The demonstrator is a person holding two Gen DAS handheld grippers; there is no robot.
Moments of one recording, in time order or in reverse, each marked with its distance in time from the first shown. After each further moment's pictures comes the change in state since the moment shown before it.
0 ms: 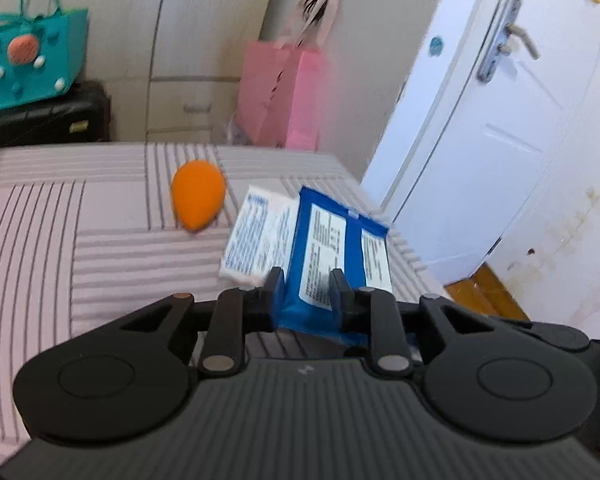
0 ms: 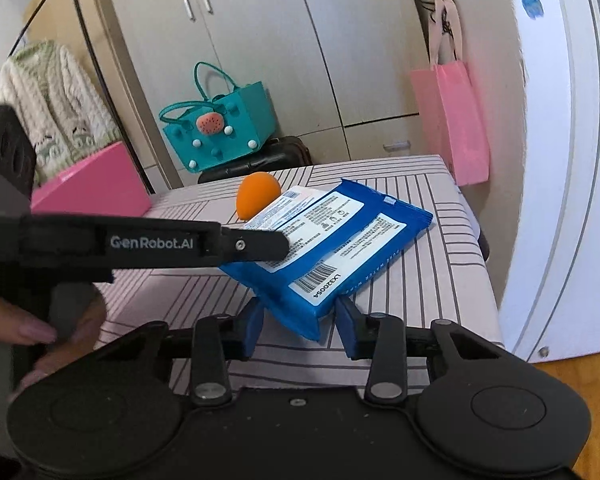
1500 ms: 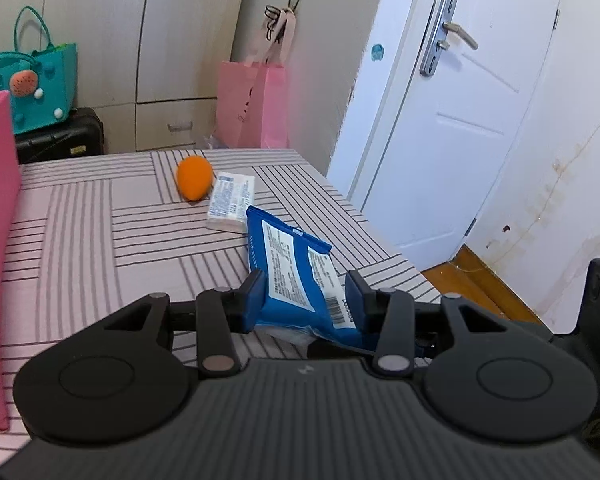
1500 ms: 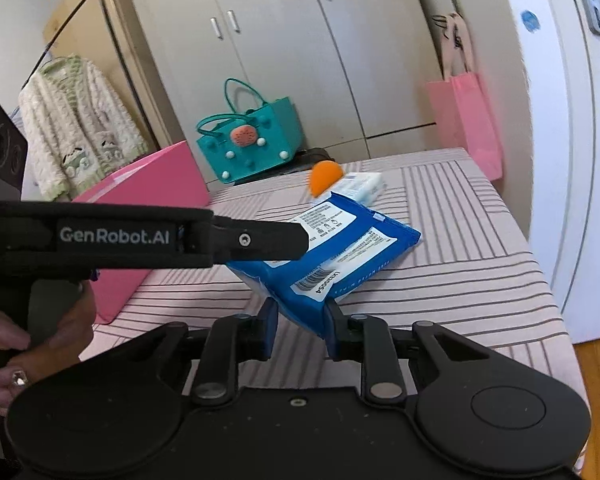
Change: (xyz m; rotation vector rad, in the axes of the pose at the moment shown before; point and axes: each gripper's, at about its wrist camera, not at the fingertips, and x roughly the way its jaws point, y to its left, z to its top) left arm -0.098 -0.016 -0.042 0.109 -0.062 -0.049; right arm -0.048 0.052 -0.043 0.020 -0.067 0.053
